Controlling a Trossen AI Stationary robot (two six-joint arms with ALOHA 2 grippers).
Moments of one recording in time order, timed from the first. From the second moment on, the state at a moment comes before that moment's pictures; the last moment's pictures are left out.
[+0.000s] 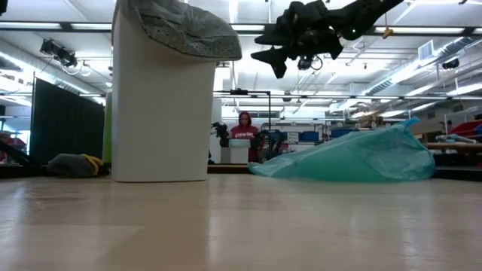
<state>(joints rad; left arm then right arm) -0.75 0.98 0.88 0.40 -1.57 -0.20 -0.64 1.60 1.26 0.03 -0.89 0.11</state>
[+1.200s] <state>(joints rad) -0.75 0.98 0.88 0.39 -1.57 -0.19 -0.58 1.75 1.26 0.35 -0.90 0.23</state>
